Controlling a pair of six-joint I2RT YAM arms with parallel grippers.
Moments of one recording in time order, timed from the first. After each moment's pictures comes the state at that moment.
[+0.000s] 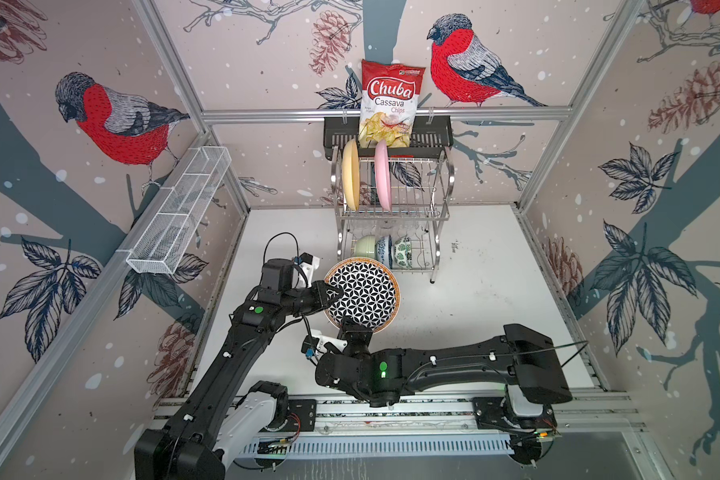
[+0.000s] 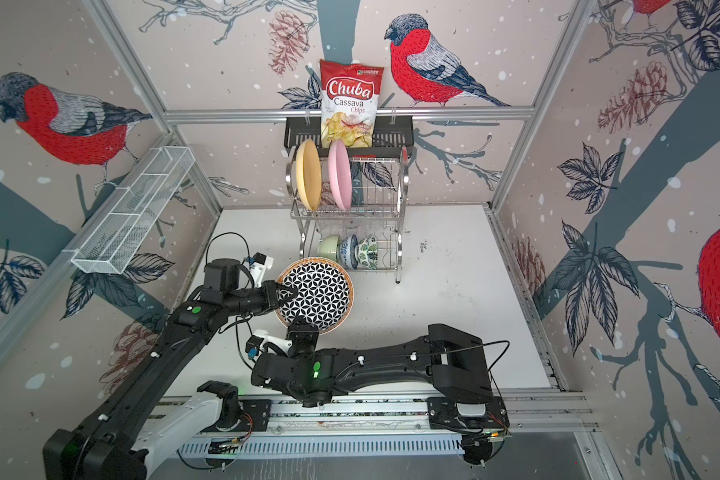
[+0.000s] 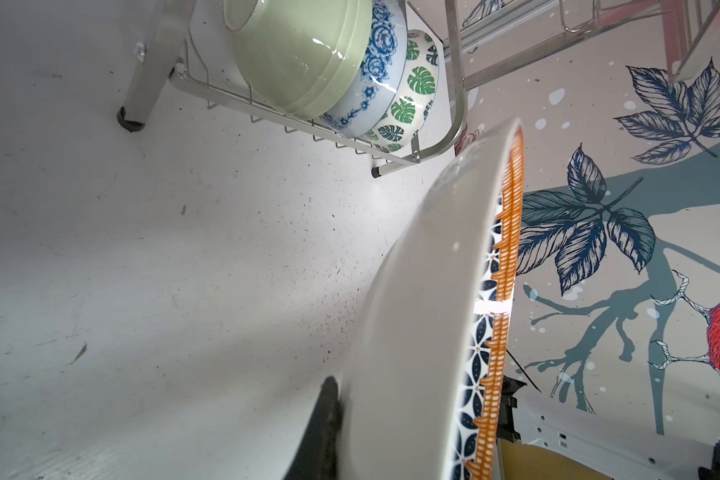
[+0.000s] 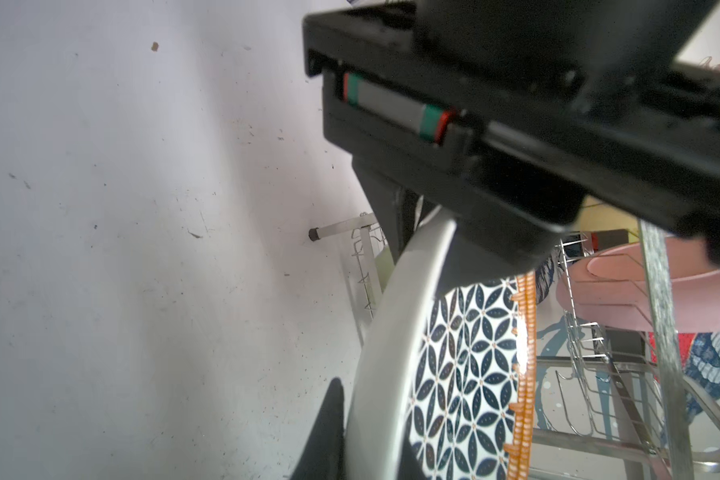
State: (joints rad) left arm -0.23 0.95 0.74 -0.52 0.70 -0.58; right arm 1.58 1.83 1.34 -0.31 1.03 -0.42
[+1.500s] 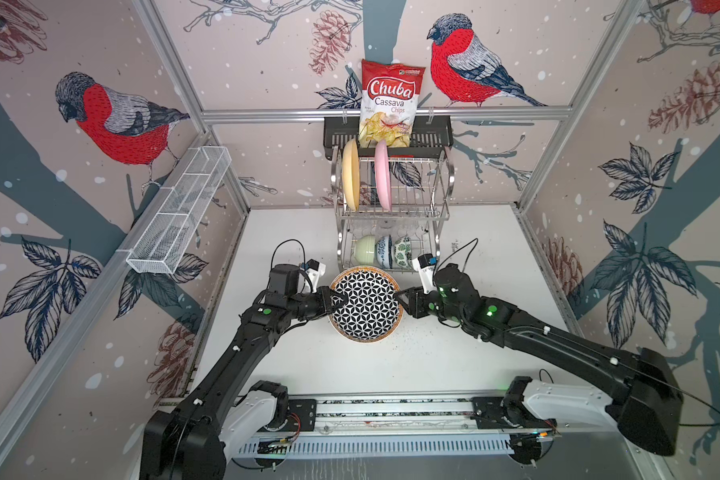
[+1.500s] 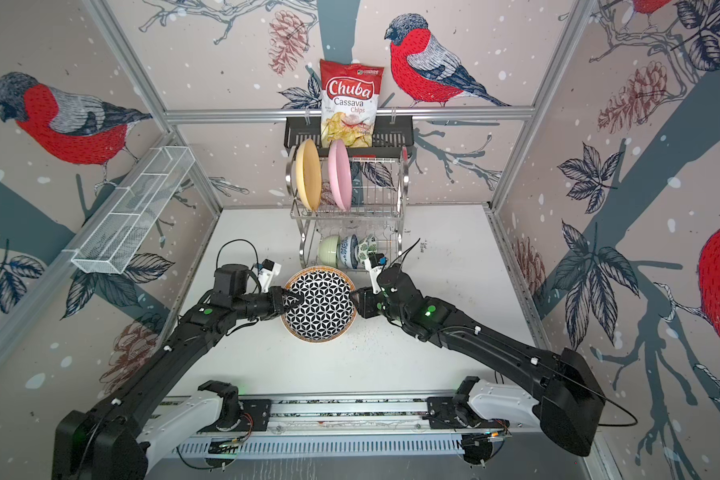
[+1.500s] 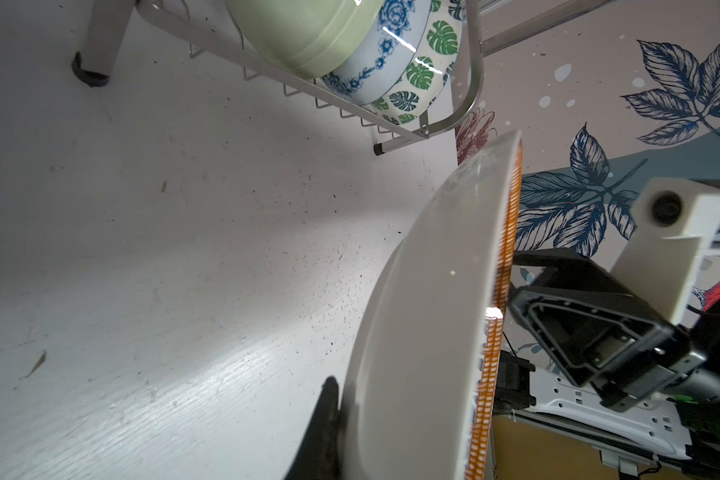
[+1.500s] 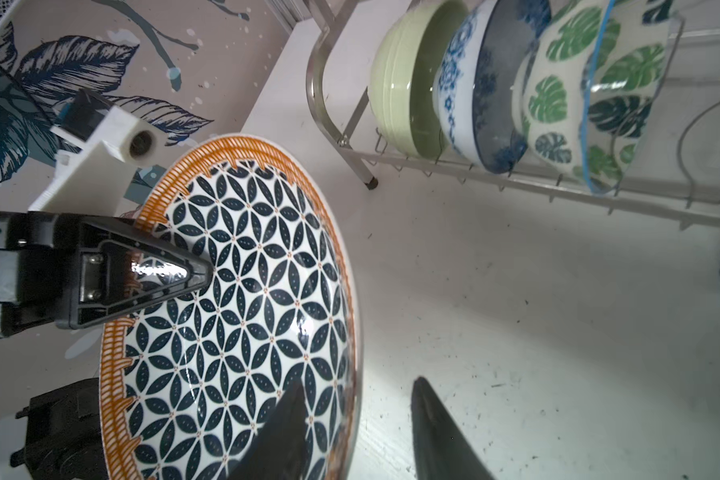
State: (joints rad) left arm -0.23 0.99 0.65 -0.38 0.76 -0.62; right arm 0.90 1.19 0.80 -0.19 -0.09 0.58
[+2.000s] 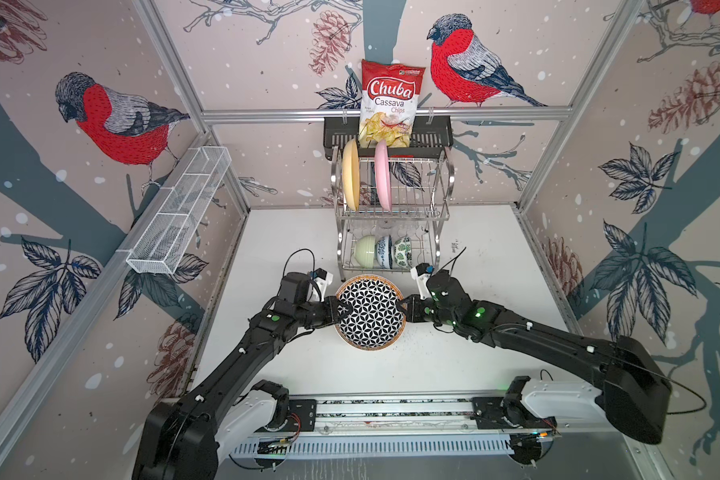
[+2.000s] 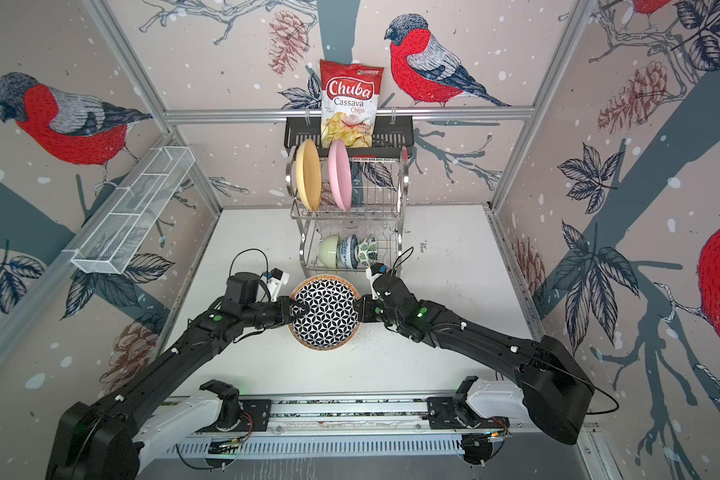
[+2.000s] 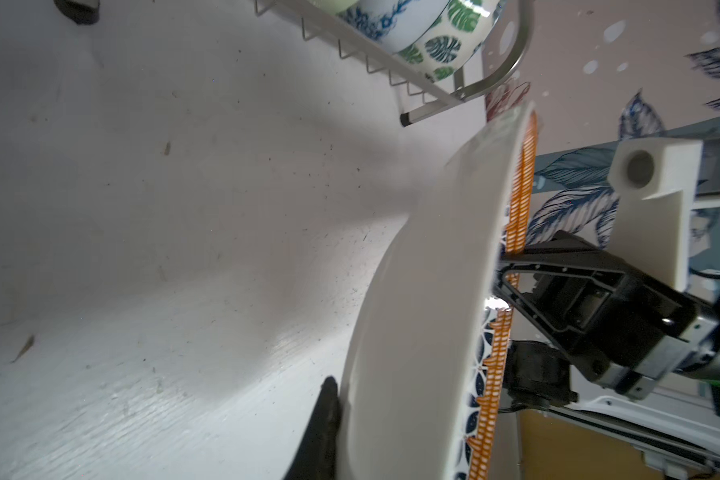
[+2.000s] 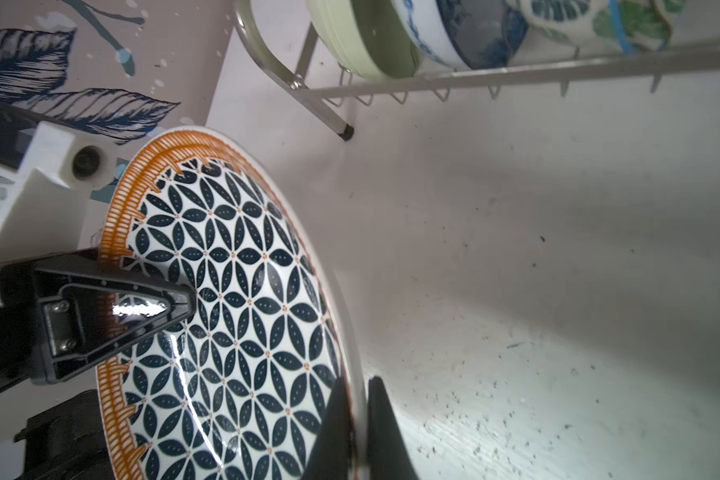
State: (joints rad) left arm -0.41 1.00 0.55 -0.33 0.59 -0.65; right arm 0.90 1.25 0.70 -0.14 -0.13 0.73
